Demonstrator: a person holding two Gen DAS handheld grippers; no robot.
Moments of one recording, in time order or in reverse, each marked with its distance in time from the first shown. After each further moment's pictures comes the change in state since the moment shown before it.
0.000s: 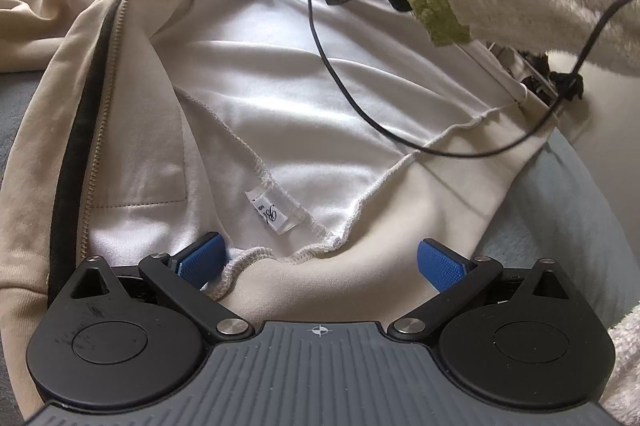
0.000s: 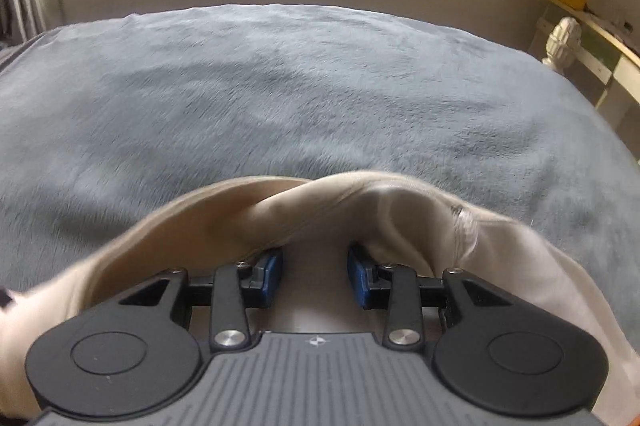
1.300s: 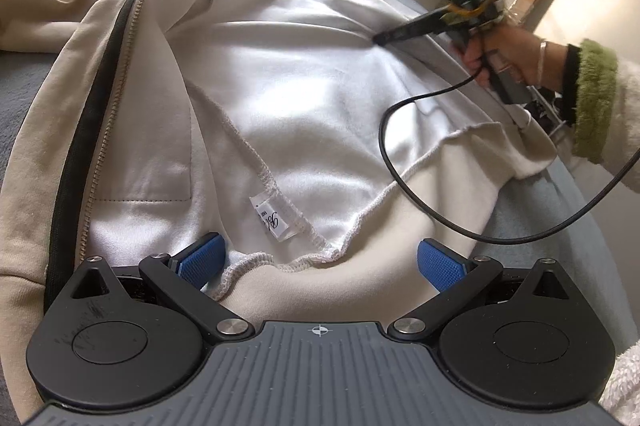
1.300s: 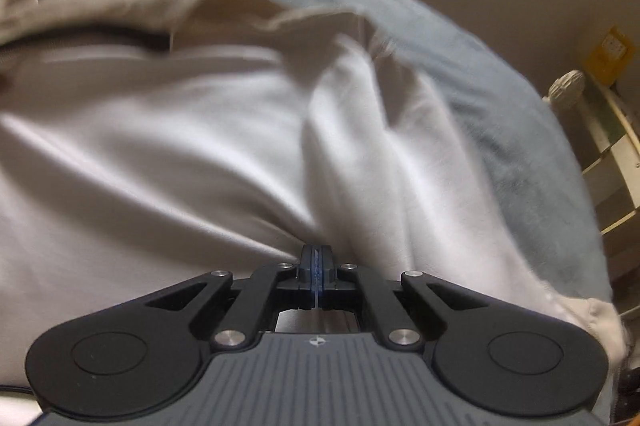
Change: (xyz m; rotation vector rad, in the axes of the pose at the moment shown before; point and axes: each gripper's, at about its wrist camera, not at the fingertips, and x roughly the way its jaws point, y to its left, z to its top) left arm 0.004 0.007 0.007 -0.092 -0.013 -0.017; right arm -0.107 -0.058 -0.133 -0.450 0.048 -0.028
